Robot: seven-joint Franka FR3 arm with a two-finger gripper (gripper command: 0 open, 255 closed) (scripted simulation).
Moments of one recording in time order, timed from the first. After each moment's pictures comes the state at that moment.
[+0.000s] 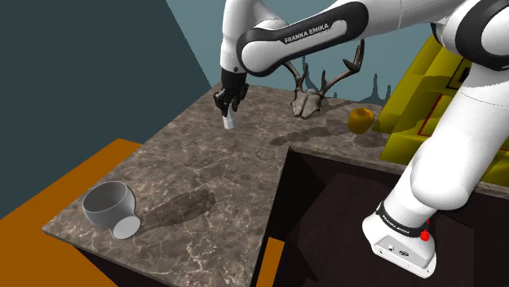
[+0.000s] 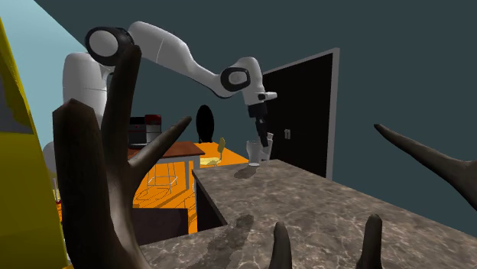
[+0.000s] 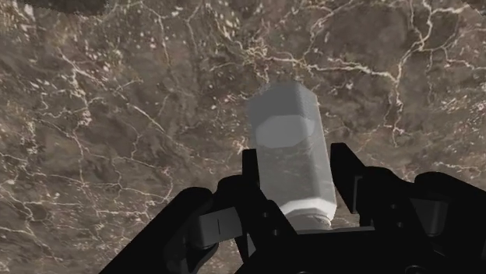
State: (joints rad) arm 0.03 0.05 0.29 -1.92 -0.12 2.17 0.36
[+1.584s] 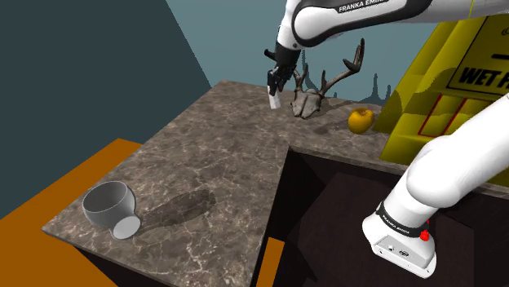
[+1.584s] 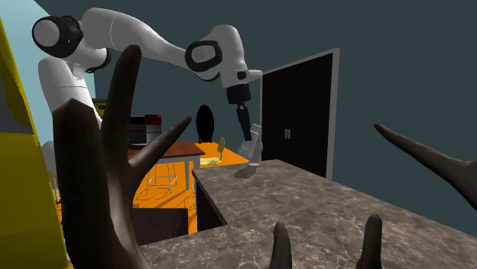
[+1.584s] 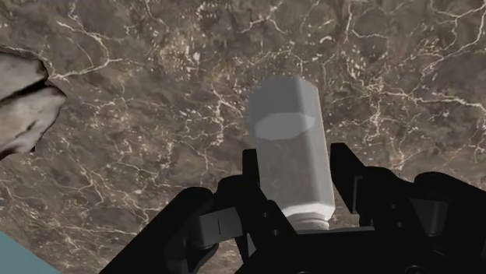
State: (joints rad) arm -0.09 -0.29 0.11 -2.17 0.01 2.10 -0.01
